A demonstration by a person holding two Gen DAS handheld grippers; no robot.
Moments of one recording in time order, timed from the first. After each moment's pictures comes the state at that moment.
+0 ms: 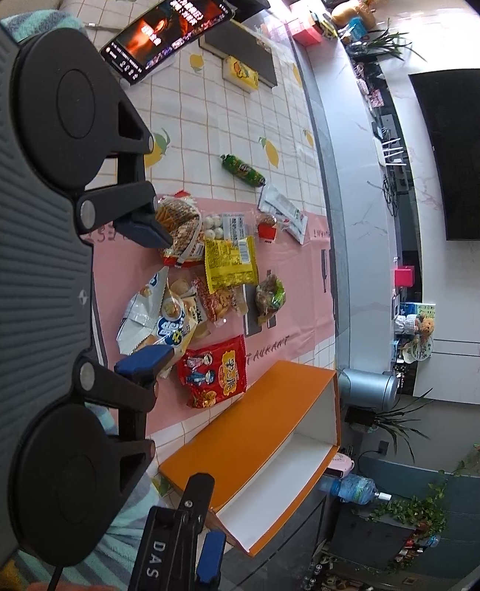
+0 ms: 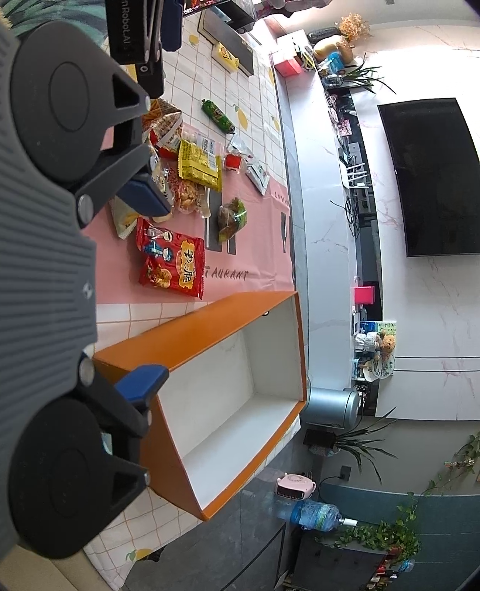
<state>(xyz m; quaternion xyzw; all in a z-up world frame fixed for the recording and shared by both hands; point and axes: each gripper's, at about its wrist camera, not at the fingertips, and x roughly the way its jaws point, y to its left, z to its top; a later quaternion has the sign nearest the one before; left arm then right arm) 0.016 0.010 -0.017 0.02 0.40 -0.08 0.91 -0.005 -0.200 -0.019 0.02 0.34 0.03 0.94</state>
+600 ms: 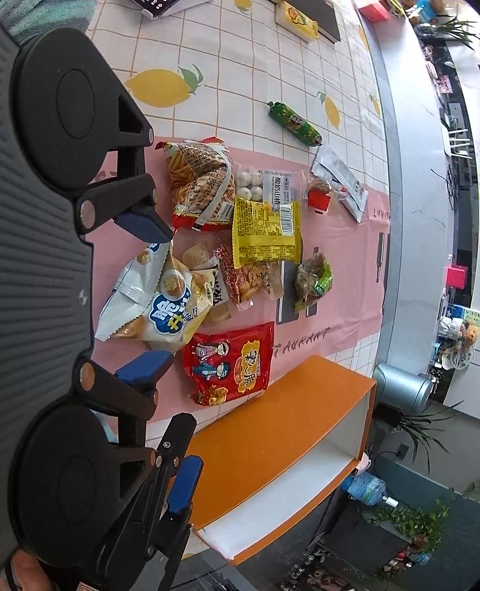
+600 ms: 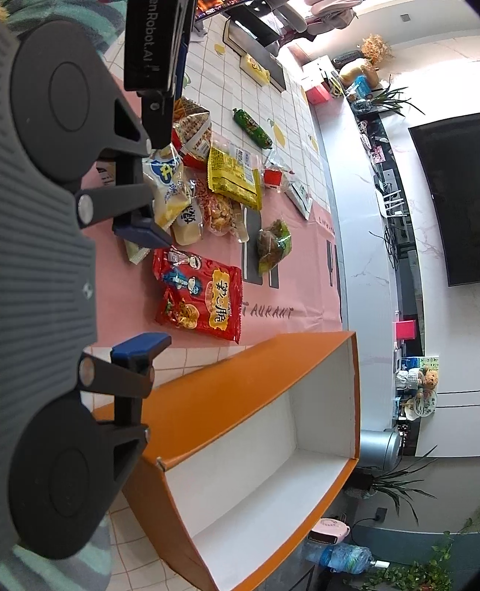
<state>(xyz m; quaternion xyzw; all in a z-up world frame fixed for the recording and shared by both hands) 0.082 0.017 -0.062 -0.06 0.48 -0.10 0.87 0.062 -0.189 -0.079 0.04 0.40 0.09 0.91</state>
